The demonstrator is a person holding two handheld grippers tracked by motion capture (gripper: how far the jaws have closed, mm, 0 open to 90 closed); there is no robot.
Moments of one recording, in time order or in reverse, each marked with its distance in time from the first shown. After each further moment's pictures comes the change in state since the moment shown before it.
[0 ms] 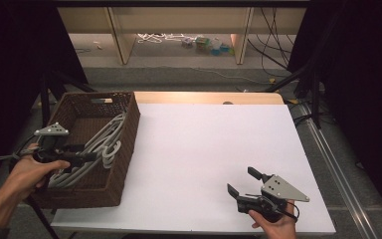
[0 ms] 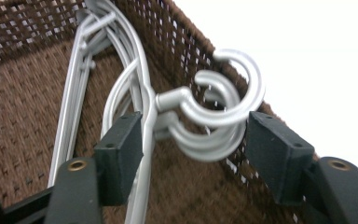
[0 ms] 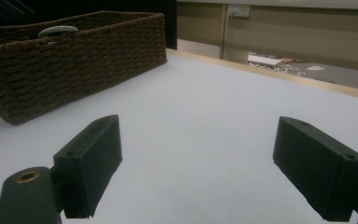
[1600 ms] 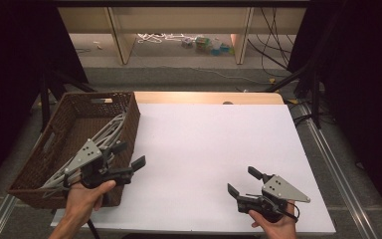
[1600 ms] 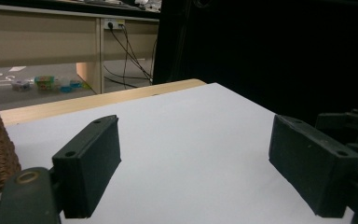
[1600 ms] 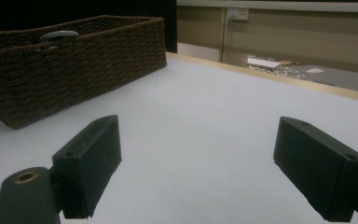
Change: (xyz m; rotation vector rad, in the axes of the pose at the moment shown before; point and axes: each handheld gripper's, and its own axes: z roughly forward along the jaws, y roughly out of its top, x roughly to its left) left arm -0.133 -0.004 0.040 -0.537 -0.151 0.017; right arm -0.001 0.001 0.000 -0.024 -0.005 -0.016
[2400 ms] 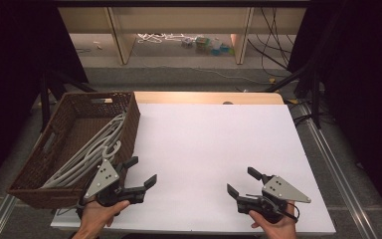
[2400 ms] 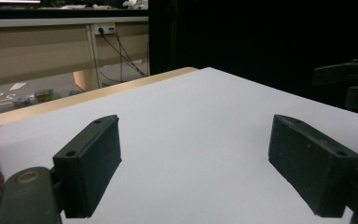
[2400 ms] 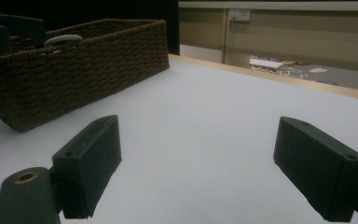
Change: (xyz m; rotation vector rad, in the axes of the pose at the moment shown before) left arm -0.015 -0.047 0.006 -0.008 0.008 0.073; right arm 0.001 0.000 0.000 -0.018 0.011 0.013
